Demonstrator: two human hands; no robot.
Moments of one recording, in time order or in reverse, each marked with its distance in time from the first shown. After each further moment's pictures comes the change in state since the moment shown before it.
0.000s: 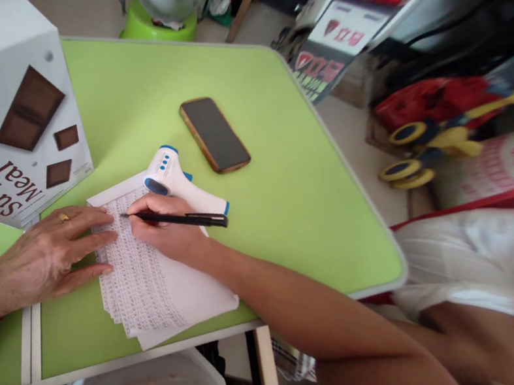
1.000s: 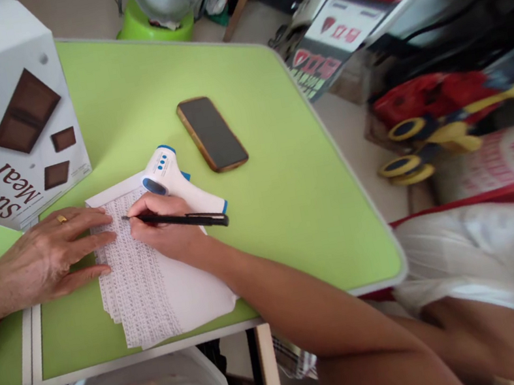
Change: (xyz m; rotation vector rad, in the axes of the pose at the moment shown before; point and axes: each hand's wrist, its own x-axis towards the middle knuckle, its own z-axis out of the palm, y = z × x) left_hand -0.001 -0.001 0.000 0.006 0.047 0.039; right_hand 0.000 0.001 -0.001 0.014 -0.013 0.023
